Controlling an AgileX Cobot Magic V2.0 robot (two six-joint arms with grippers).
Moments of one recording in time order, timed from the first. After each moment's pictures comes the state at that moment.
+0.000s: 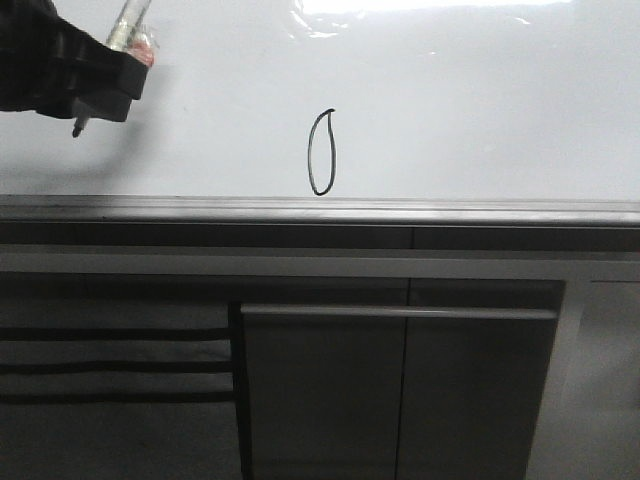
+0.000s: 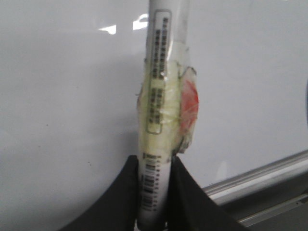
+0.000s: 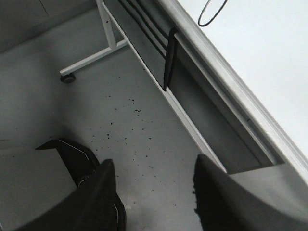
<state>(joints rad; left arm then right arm) -0.43 1.41 -0.78 -0.57 -0.10 0.60 0.12 1.02 -1.03 0.60 1.15 -1.04</state>
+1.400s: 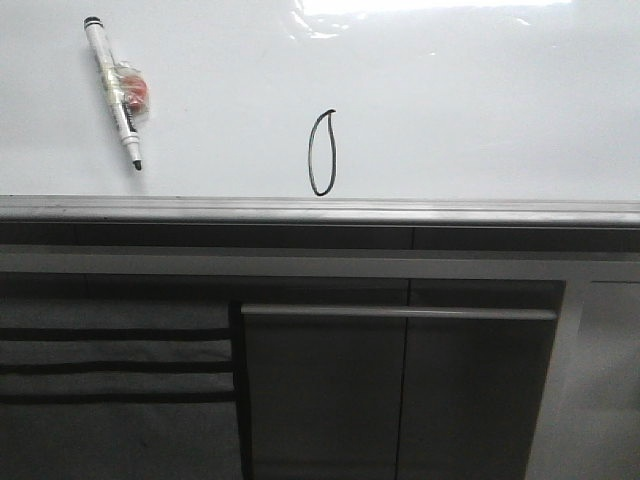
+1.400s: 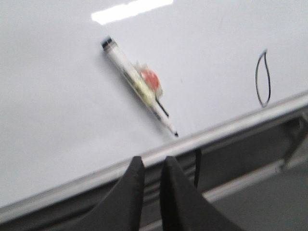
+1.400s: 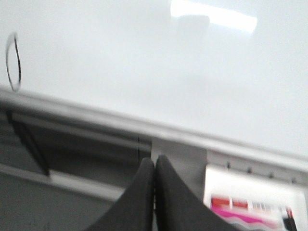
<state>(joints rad) -0.34 0.88 -0.81 -0.04 0.43 0.13 0.11 0.59 -0.73 0.07 0.65 -0.15</state>
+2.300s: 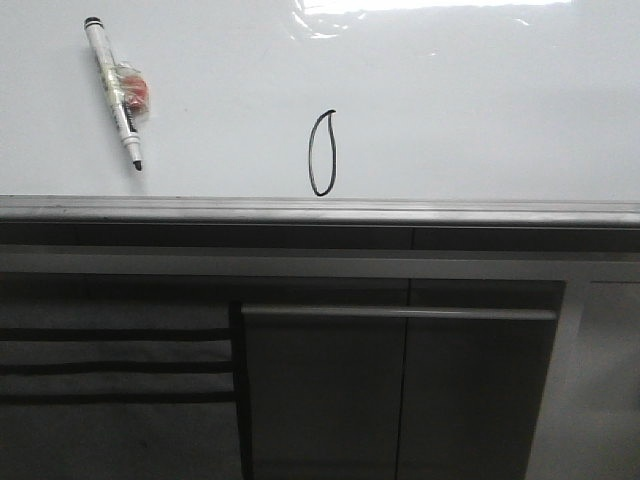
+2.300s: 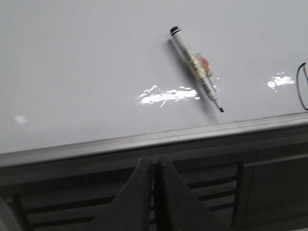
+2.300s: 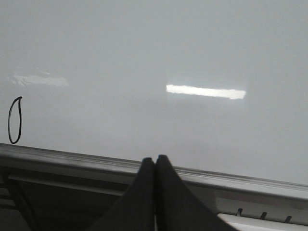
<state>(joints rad) -0.16 0.20 -0.18 -0.03 0.20 0.11 0.11 0.44 -0.45 0.07 0.29 -0.11</state>
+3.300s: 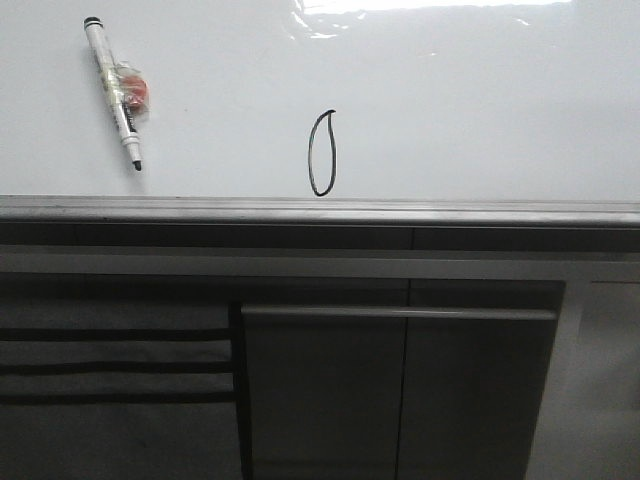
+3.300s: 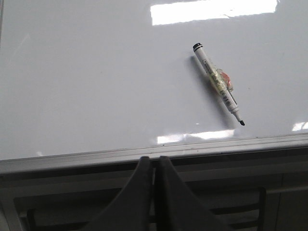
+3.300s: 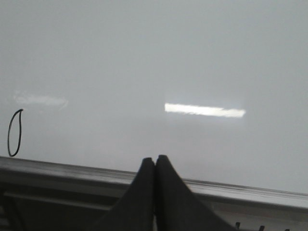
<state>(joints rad) -0.13 0.00 0.00 -0.03 0.06 0.11 0.09 0.33 -0.37 0.07 0.21 -0.11</state>
